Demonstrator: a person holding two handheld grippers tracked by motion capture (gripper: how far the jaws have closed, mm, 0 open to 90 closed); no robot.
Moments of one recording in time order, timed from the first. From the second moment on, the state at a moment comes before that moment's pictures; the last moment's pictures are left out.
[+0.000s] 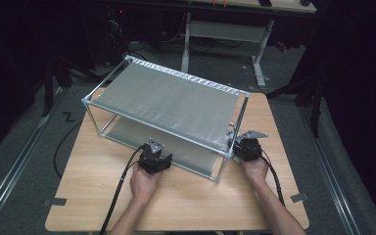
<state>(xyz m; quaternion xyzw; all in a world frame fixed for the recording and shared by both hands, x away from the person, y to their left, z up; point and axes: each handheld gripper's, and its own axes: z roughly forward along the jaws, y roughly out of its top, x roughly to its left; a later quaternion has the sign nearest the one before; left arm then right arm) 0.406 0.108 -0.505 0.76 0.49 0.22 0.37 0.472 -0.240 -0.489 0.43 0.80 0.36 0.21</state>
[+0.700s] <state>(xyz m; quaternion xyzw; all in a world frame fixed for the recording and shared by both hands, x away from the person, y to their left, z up) 0.406 0.108 -0.505 0.76 0.49 0.22 0.37 0.512 -0.249 -0.487 0.48 0.77 0.35 0.21</state>
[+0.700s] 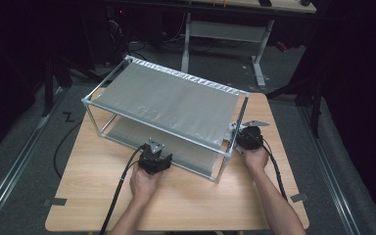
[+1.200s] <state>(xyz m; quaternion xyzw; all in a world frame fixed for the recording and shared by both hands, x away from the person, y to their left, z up) 0.406 0.108 -0.505 0.76 0.49 0.22 0.37 0.488 -0.246 -0.488 0.45 0.79 0.36 0.21</state>
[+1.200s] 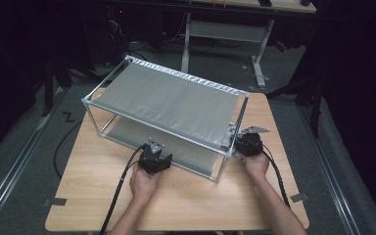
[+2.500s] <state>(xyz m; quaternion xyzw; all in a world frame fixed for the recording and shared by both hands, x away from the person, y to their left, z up) 0.407 0.106 -0.506 0.76 0.49 0.22 0.36 0.397 -0.223 -0.492 0.36 0.83 0.38 0.17</state>
